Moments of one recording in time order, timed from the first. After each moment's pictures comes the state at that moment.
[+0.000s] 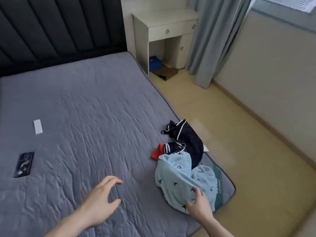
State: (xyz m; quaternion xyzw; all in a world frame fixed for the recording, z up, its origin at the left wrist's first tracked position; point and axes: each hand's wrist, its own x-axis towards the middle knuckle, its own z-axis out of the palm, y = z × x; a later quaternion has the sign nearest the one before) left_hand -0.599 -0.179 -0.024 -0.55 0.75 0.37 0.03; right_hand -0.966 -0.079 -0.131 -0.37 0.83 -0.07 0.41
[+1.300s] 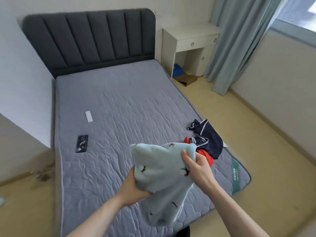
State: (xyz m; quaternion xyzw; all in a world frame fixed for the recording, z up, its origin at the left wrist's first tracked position) left_hand -0.442 -0.044 0.066 -0.56 0.59 0.54 -0.18; right_hand -0.698 -0.033 0.144 -0.42 0.63 -0.43 0.49
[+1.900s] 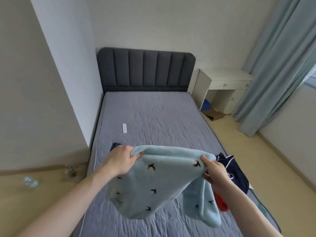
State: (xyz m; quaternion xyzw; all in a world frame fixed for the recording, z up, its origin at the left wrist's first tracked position) left_hand -0.255 -0.043 0.200 -0.68 0.68 0.20 -0.17; right_hand -0.595 -0.041 0.198 -0.29 0.66 -0.41 0.55
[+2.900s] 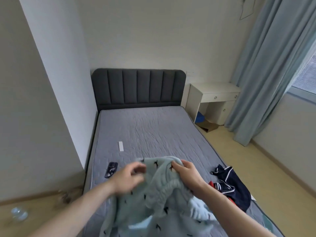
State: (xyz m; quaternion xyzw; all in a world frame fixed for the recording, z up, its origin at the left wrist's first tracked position) left_hand -0.250 -0.043 0.214 -0.56 0.64 0.47 -0.25; right_hand -0.506 -0.046 0.240 -0.53 0.57 -0.35 0.52
